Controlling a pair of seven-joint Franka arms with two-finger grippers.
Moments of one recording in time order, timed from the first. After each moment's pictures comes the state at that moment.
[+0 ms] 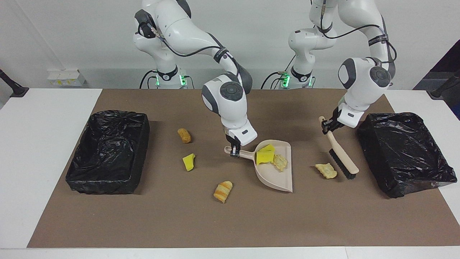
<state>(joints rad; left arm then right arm) 0.08 0.04 -0.11 -2.17 -0.10 2.11 -0.14 0.41 0.61 0.18 -1.37 -0.06 2.06 -0.80</state>
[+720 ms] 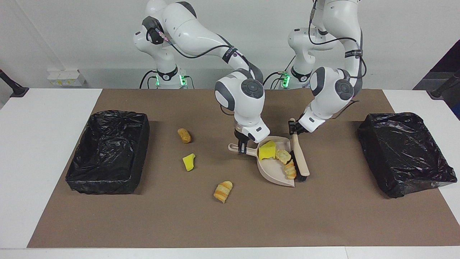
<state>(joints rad) -0.18 0.09 -0.14 -2.17 -0.30 2.15 -0.11 0.48 0.65 0.18 -1.30 -0.18 1.93 -0.79</state>
